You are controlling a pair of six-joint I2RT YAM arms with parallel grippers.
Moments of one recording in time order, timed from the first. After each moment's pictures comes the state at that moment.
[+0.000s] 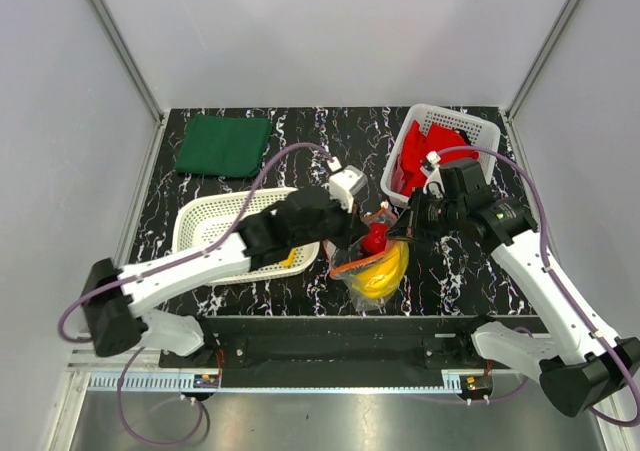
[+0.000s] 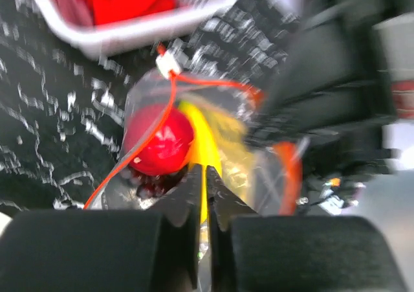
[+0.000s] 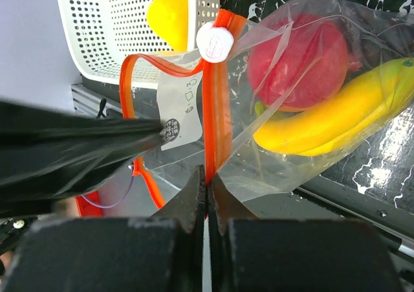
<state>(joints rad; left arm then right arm) -1.02 1.30 1.10 -0.17 0.06 -0.37 0.44 1.06 1.14 -0.90 -0.41 0.65</state>
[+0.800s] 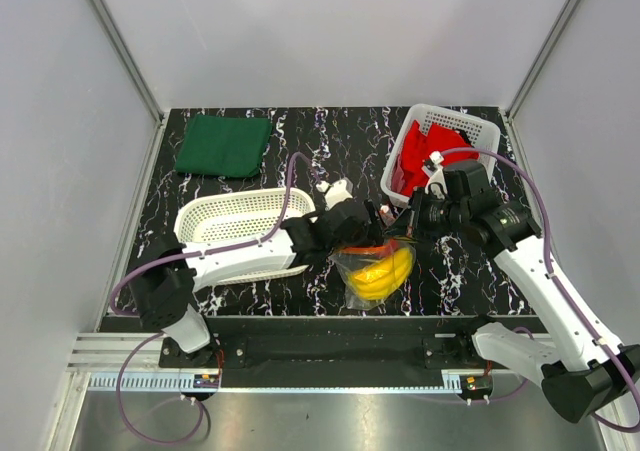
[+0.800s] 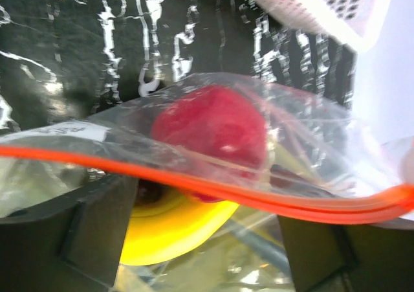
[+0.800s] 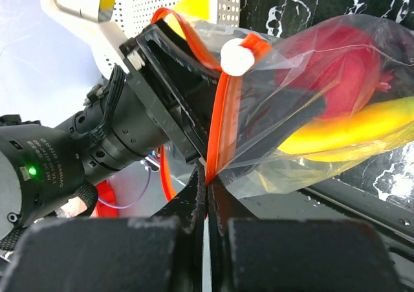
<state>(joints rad) -1.07 1.61 1.15 -0.26 -0.24 -1.13 0.44 1.02 1.12 -0.86 -0.44 0.70</state>
